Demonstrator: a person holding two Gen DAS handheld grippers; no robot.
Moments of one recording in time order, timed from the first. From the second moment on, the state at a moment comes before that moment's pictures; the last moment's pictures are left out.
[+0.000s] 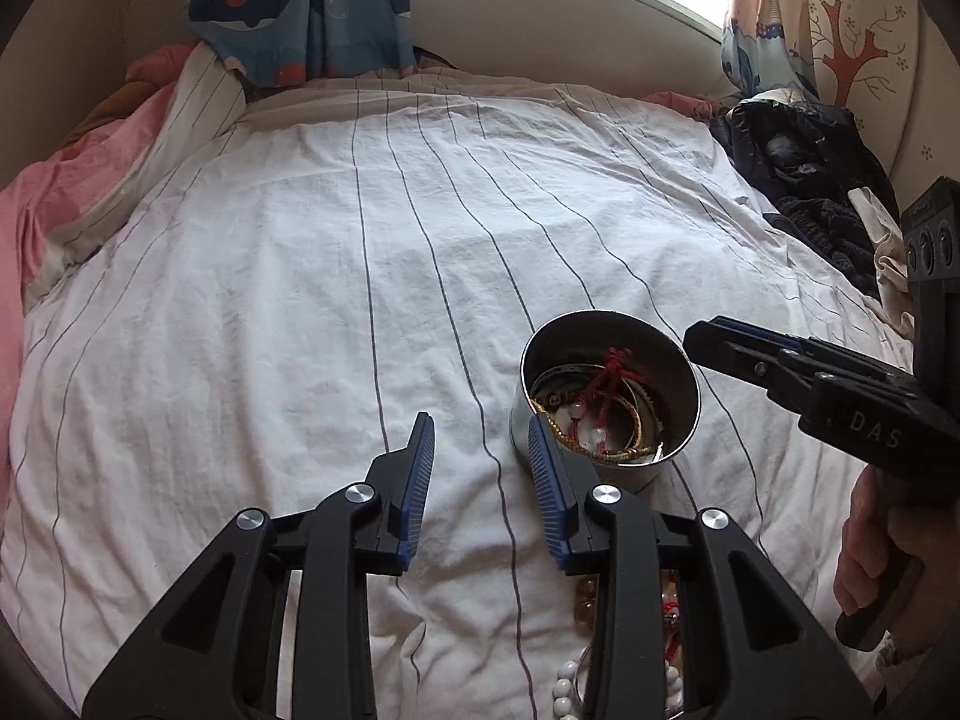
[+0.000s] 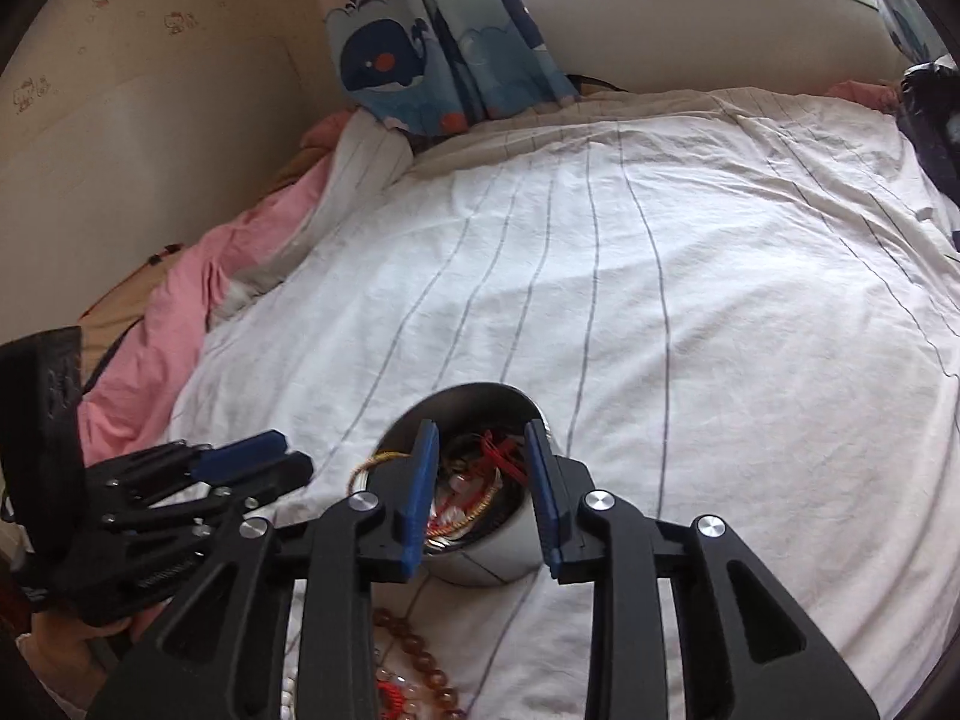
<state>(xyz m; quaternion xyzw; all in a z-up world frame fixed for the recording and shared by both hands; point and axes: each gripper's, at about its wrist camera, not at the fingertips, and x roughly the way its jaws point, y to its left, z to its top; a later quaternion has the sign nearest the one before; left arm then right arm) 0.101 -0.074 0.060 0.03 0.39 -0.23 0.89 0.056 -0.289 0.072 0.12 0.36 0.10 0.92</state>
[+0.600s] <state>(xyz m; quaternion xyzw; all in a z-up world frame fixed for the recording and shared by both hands) 0.080 -0.039 0.053 0.02 0.40 -0.20 0.89 0.059 -0.207 0.056 0.01 0.40 0.16 0.90</state>
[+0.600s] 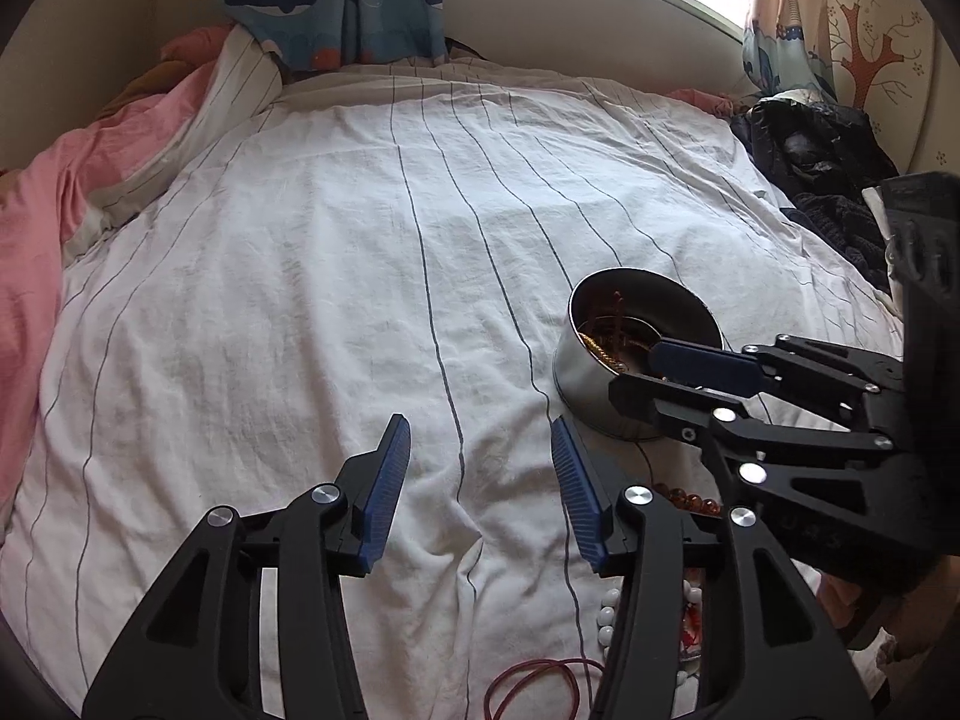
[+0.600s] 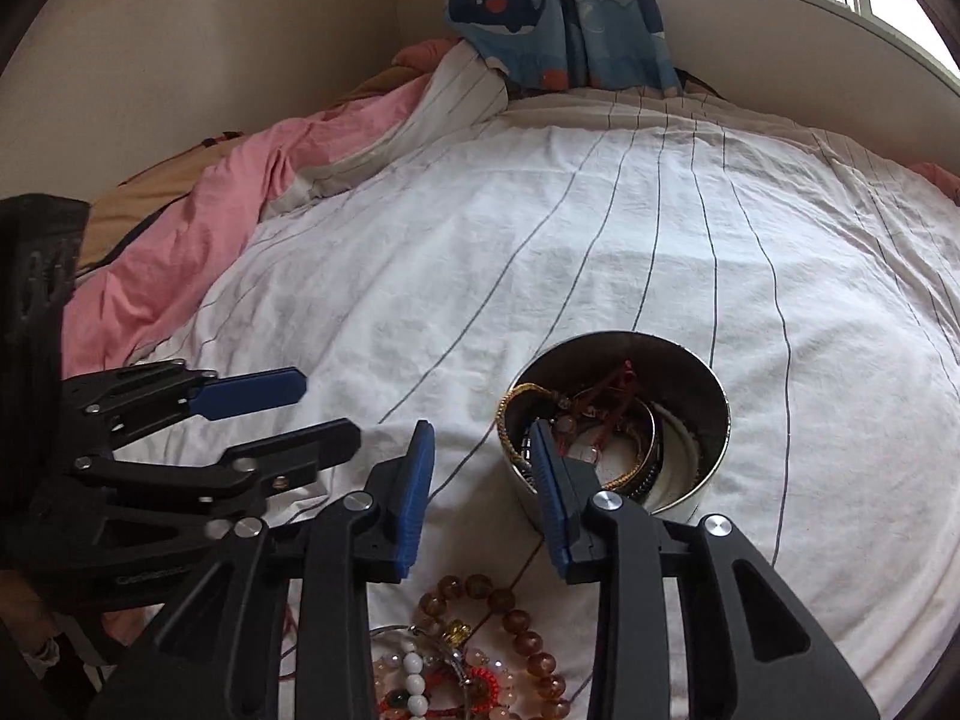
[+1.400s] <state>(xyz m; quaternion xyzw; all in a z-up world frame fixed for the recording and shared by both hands) 0.078 -0.044 0.049 0.03 0.41 -0.21 0.89 0.112 -0.225 0.034 0.00 0.48 0.18 0.86</state>
